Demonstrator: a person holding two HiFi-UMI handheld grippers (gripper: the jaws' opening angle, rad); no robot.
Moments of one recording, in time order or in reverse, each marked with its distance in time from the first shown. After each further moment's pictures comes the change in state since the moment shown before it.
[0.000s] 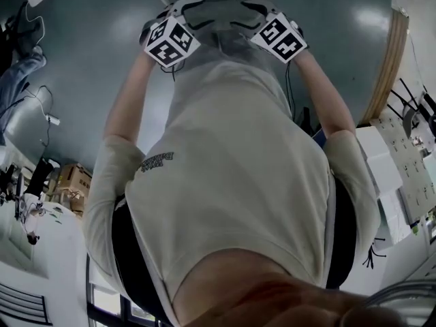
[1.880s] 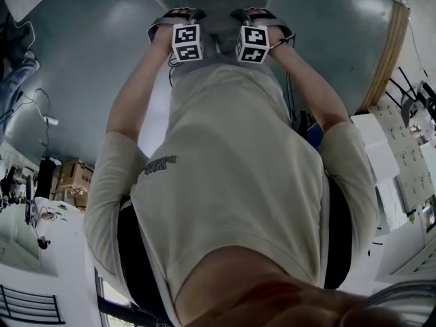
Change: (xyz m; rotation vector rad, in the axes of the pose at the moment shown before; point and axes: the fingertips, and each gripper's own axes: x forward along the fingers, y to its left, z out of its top) left arm 0.118 -0.009 -0.120 0.423 0.337 -0.141; right arm 0.106 -0.014 -0.097 -0.519 0.399 -0.012
